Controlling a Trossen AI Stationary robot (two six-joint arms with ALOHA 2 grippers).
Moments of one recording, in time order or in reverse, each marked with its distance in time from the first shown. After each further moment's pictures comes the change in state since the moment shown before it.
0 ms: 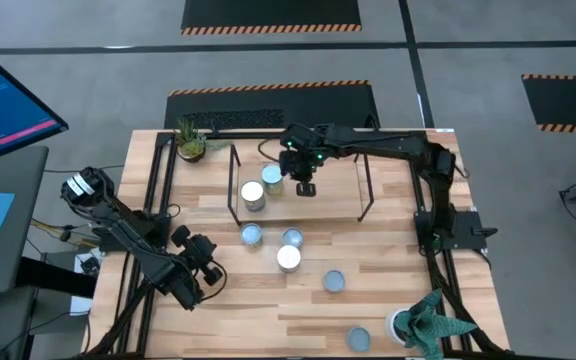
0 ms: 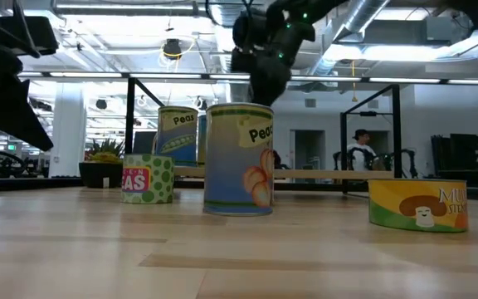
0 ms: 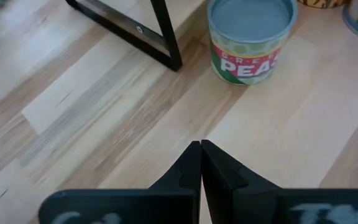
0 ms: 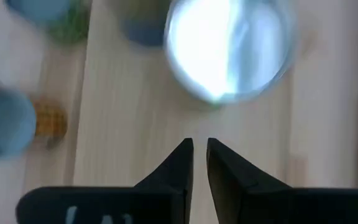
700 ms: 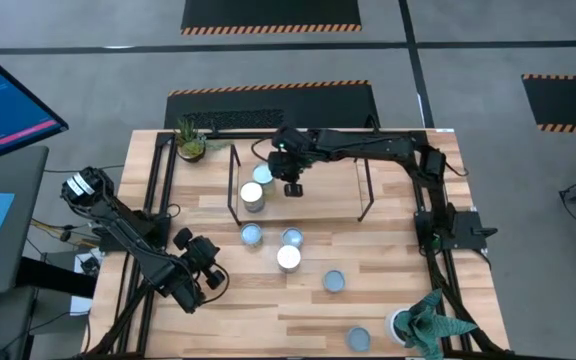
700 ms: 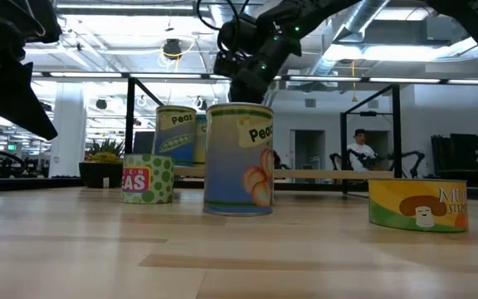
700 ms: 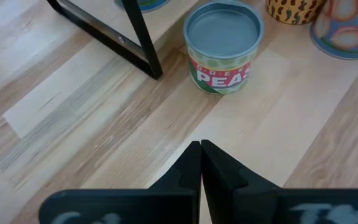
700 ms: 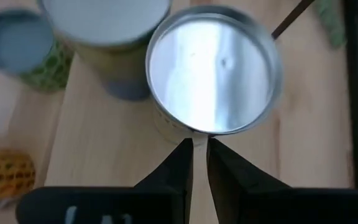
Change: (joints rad) left arm 0.000 0.000 0.052 0.002 -0.004 0.007; right arm 0.014 0.073 0.003 0.224 -0.021 -0.017
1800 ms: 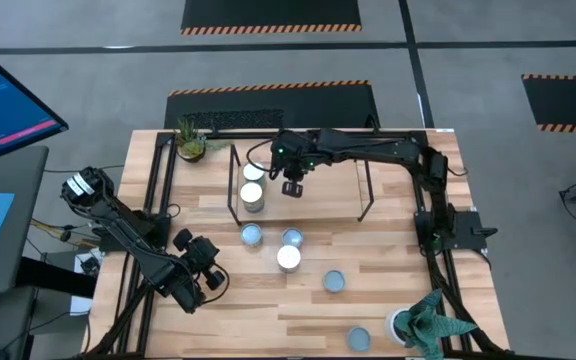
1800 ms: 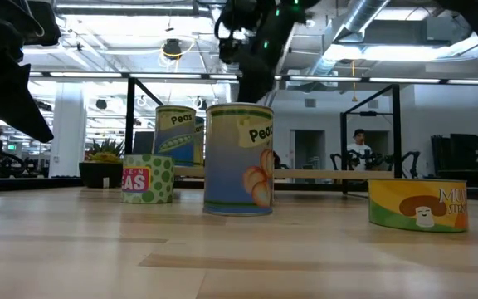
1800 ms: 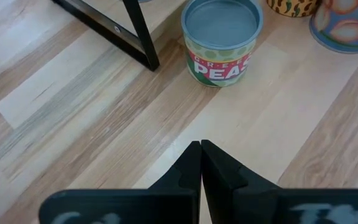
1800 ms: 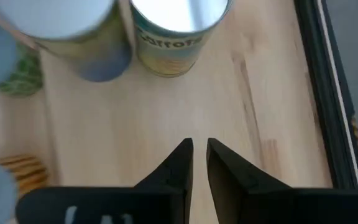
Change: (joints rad) left arm 0.000 0.000 0.000 0.009 0.029 -0.008; right arm 0.065 -0.026 0.130 -0.278 0.249 0.296
